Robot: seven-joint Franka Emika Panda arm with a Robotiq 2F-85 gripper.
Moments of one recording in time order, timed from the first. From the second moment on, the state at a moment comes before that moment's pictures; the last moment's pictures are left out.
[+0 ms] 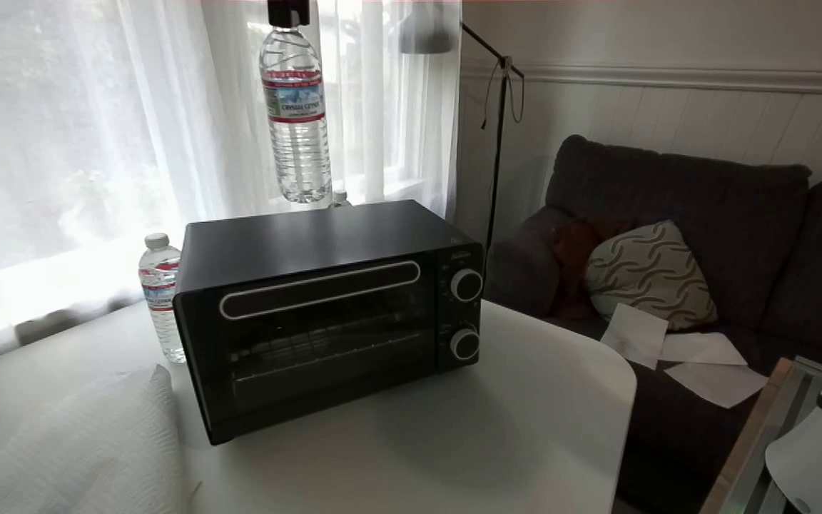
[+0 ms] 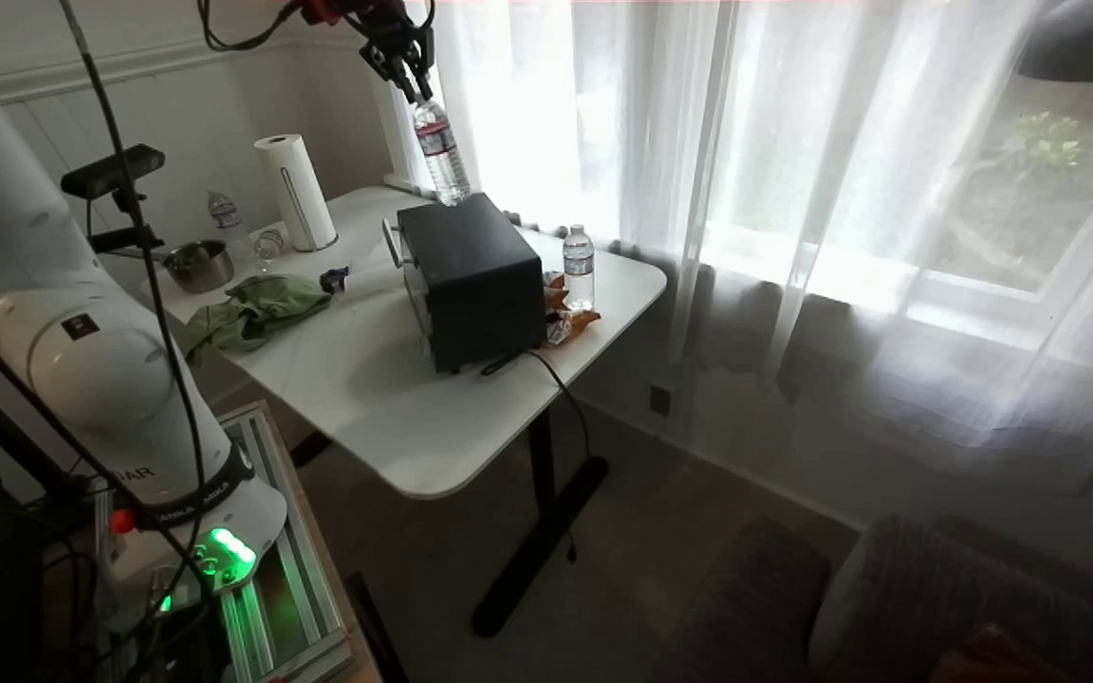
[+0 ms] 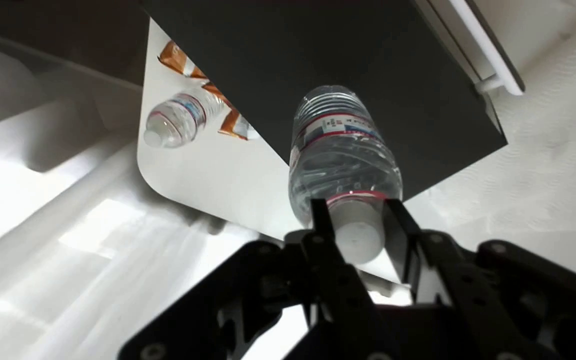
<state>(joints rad) 0.30 -0.02 0.33 -1.77 -0.23 1.93 0.09</state>
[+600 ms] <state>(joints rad) 0.34 0.04 0.35 -1.71 -0.11 1.97 -0.23</state>
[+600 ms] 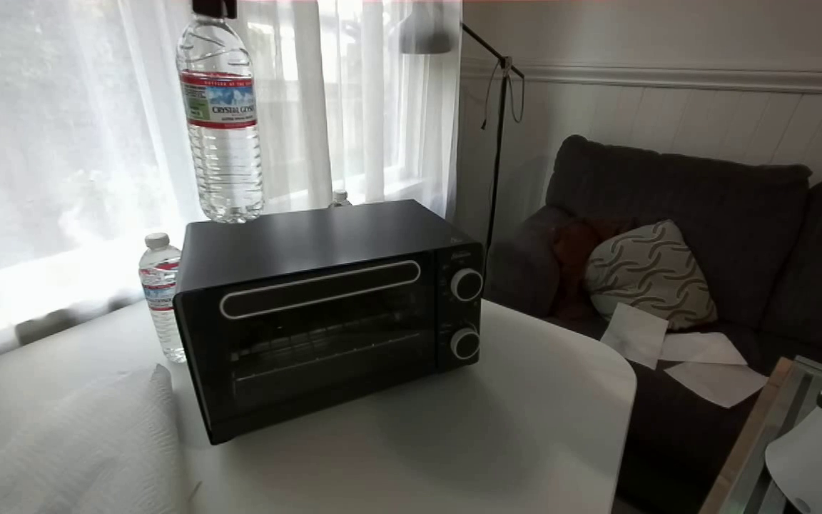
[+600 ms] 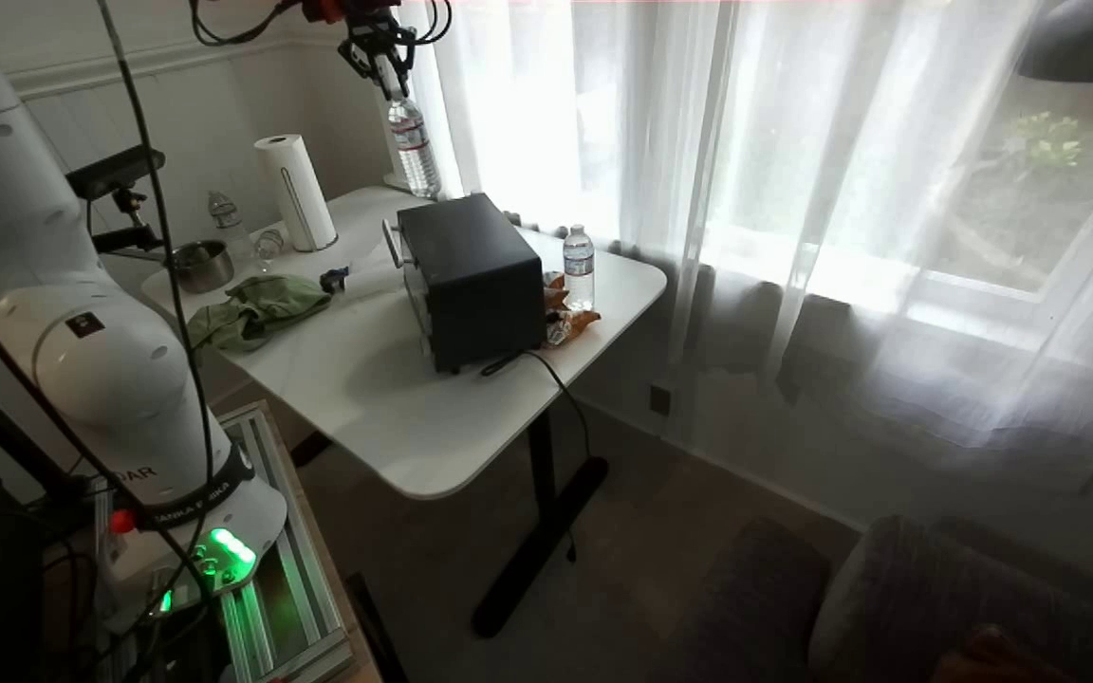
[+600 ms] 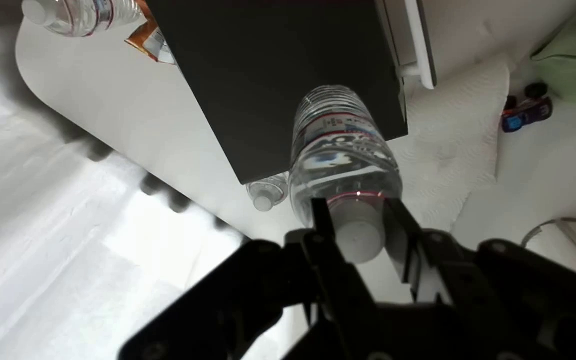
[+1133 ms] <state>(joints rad) 0.33 0.06 0.34 -1.71 -0.11 1.97 -0.23</state>
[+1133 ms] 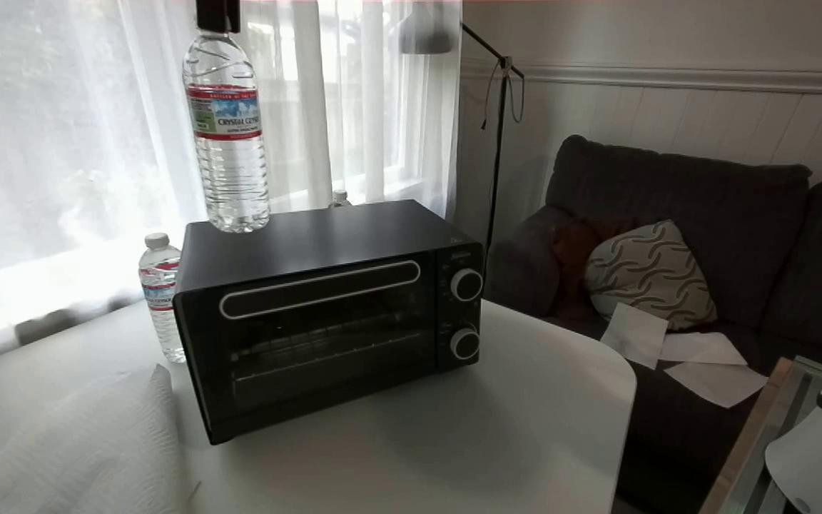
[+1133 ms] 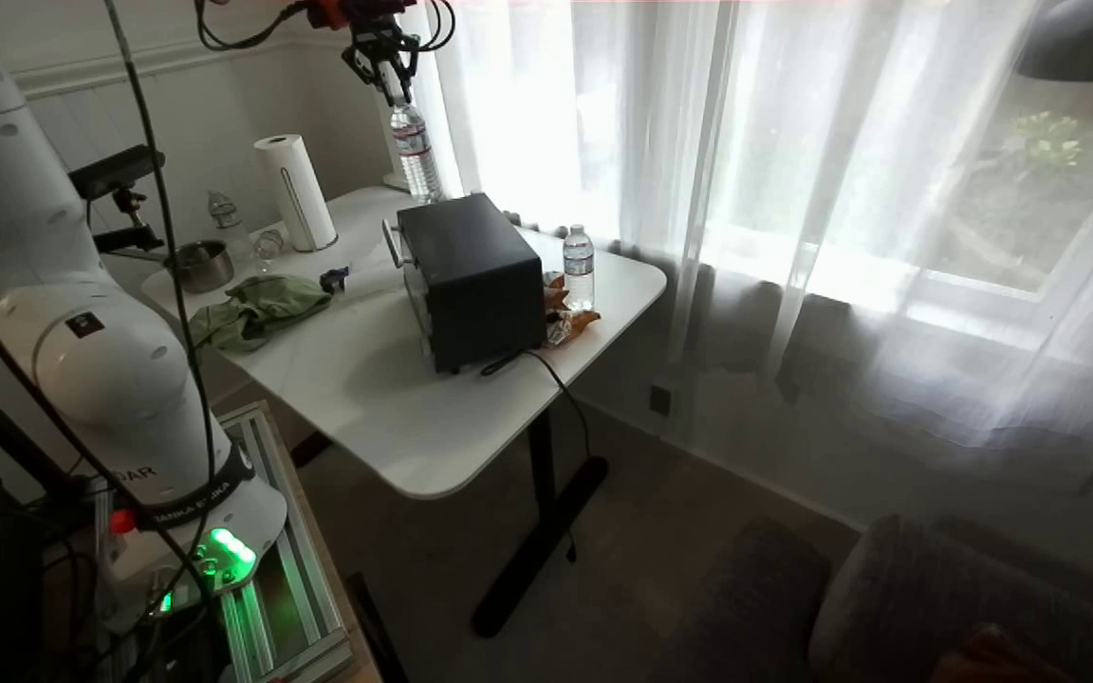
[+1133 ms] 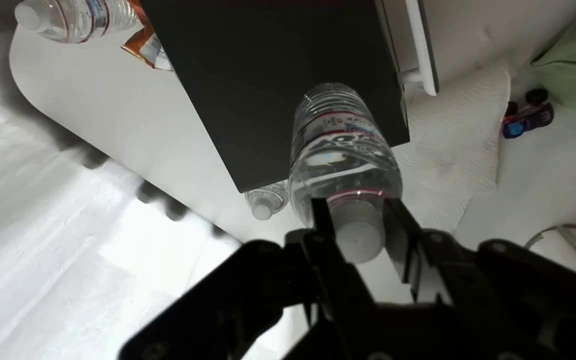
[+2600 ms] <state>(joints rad) 0.50 0.63 0.41 -1.30 -0.21 2.01 -0.81</state>
